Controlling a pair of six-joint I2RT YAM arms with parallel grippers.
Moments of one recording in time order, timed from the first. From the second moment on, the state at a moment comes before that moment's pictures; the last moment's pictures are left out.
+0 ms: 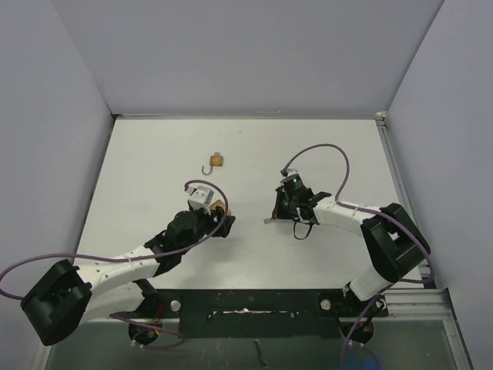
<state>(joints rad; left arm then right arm) -0.81 1.06 0.33 0.42 -0.22 -0.43 0.60 1.59 0.80 -0.14 0.02 0.55</state>
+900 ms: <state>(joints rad) -1.05 1.52 0.33 0.99 -0.23 0.13 0.55 1.42 0.80 -0.19 -0.04 0.54</state>
